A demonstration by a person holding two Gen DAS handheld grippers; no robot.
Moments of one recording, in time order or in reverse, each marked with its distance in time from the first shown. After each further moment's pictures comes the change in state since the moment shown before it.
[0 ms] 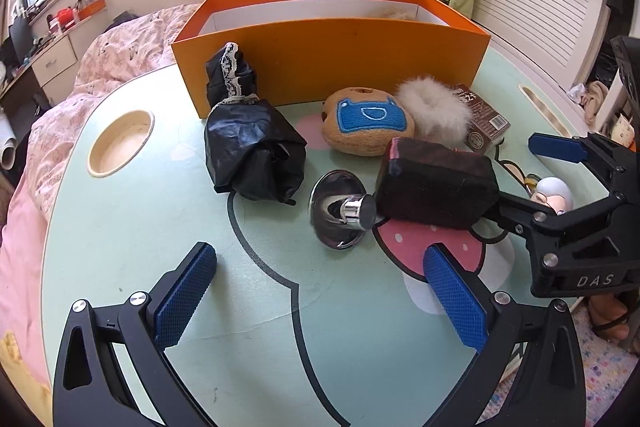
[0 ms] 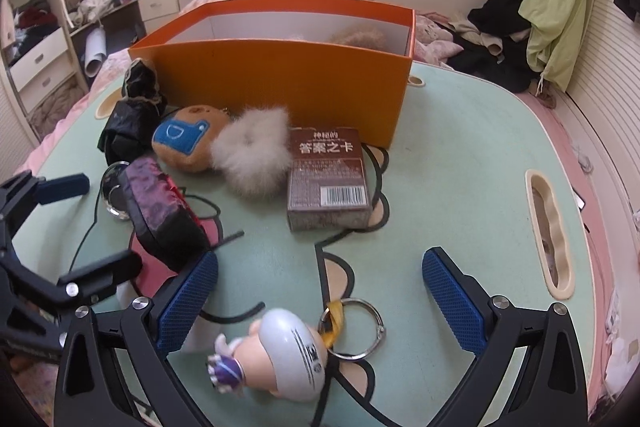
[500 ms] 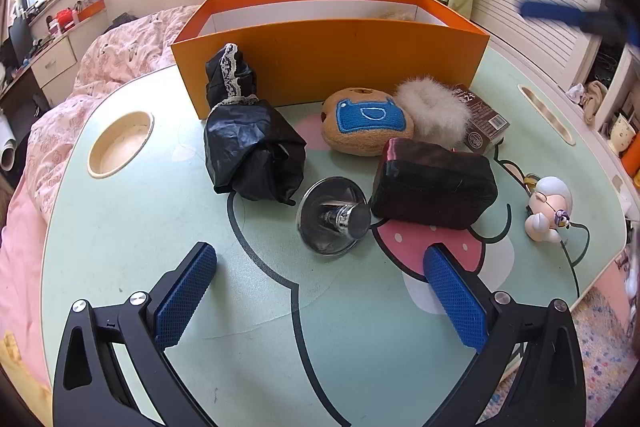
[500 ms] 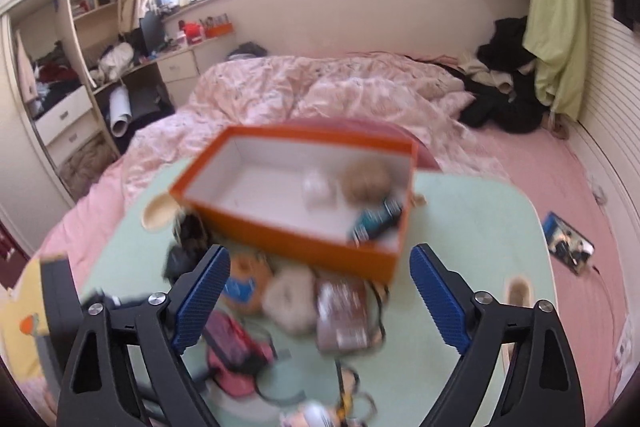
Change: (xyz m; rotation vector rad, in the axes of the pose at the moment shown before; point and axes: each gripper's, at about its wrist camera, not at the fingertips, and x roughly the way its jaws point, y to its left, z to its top) left arm 0.000 0.001 -0.001 0.001 -0.005 -0.004; right arm -0.043 -0.006 0.110 0.050 -0.129 0.120
